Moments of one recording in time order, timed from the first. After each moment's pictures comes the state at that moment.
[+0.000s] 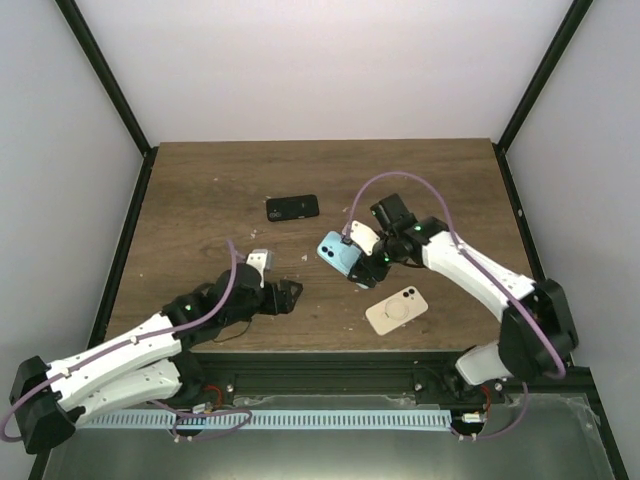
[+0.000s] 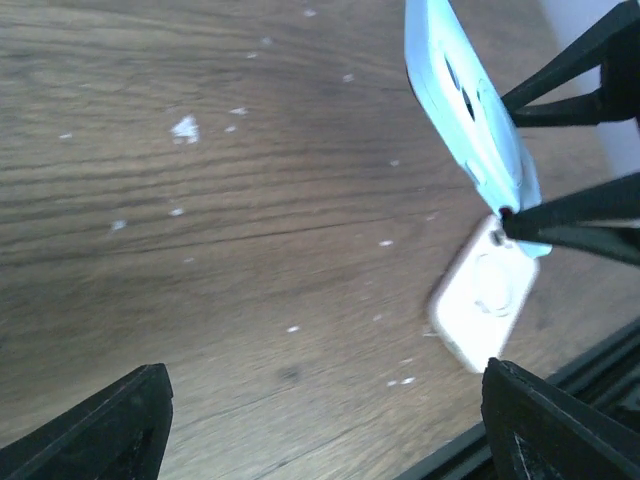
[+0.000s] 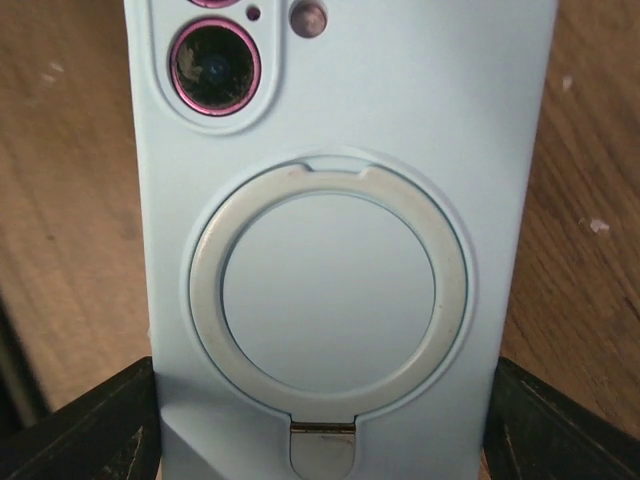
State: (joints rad) left arm -0.96 0.84 0.59 -0.43 -0.15 -0.78; right arm 0.56 1.48 1.07 -0.74 -0.29 -0.42
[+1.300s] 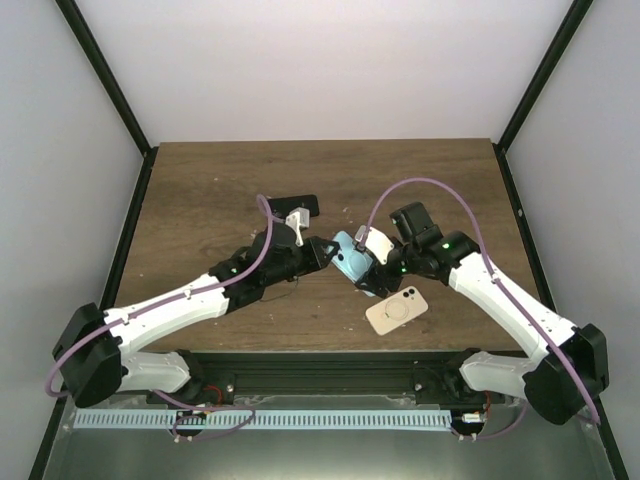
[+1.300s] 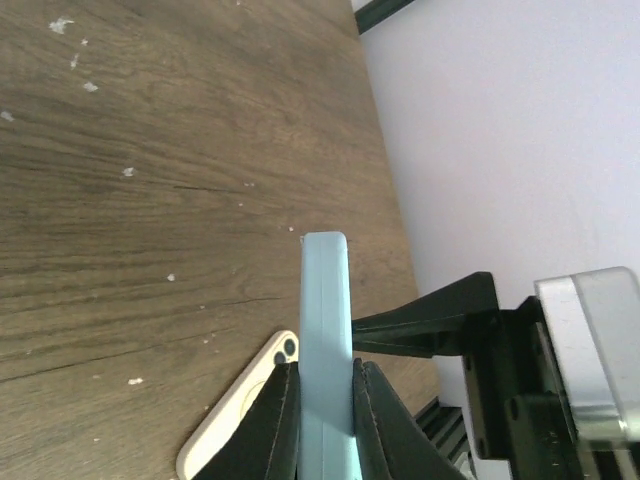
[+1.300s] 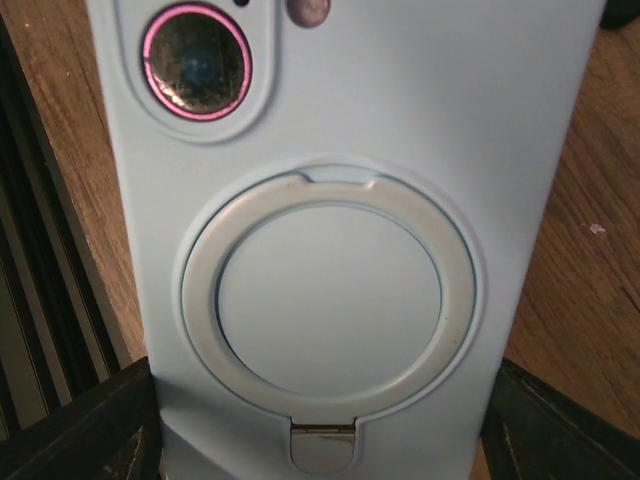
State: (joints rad) left arm -0.90 1.27 0.84 0.00 0.03 -1.03; right arm 0.56 1.18 0.99 -0.80 -0.39 -0.42
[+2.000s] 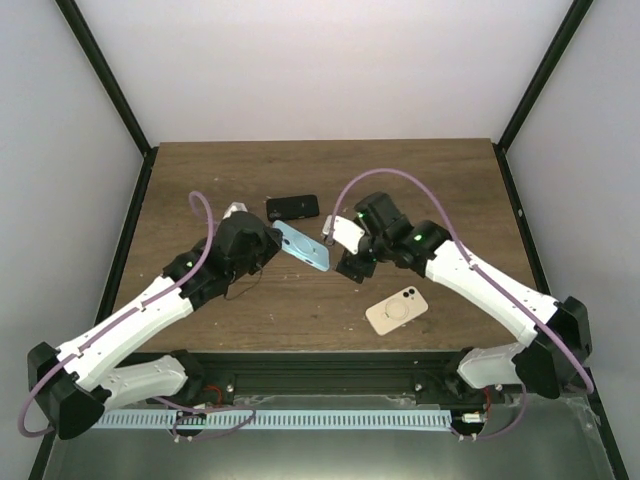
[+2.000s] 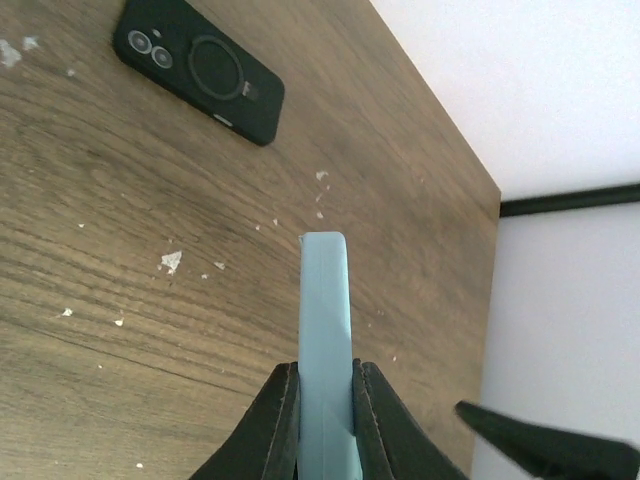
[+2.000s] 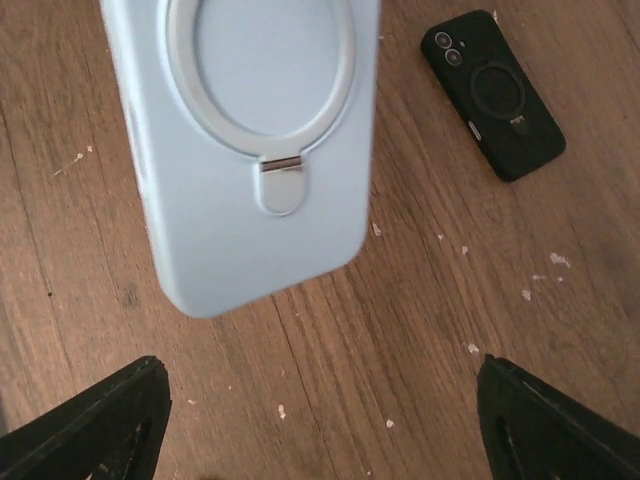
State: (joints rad) left arm -0.76 1.07 0.95 -0.48 -0.22 -1.26; right arm 0.72 1.31 1.17 -0.72 -0.16 -0.48
